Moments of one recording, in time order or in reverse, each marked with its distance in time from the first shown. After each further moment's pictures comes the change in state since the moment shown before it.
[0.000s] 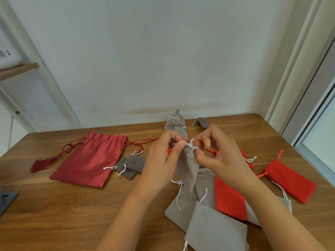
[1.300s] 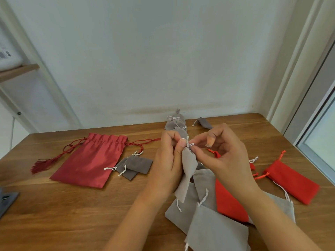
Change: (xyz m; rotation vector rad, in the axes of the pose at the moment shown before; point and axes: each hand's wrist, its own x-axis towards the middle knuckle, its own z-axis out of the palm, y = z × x) left_hand -0.005 0.008 0.016 -0.104 0.088 0.011; right_hand -0.006 -0.019 0.010 0.216 0.206 0.019
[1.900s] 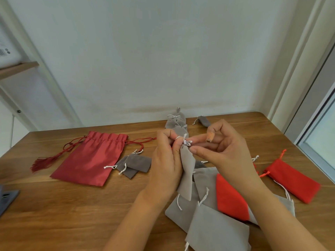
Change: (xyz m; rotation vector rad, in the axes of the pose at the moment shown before) left_hand -0.003 -0.002 0.003 0.104 0.129 0.141; right_hand 0.005 -0.005 -0.004 0.279 -0.086 0.216
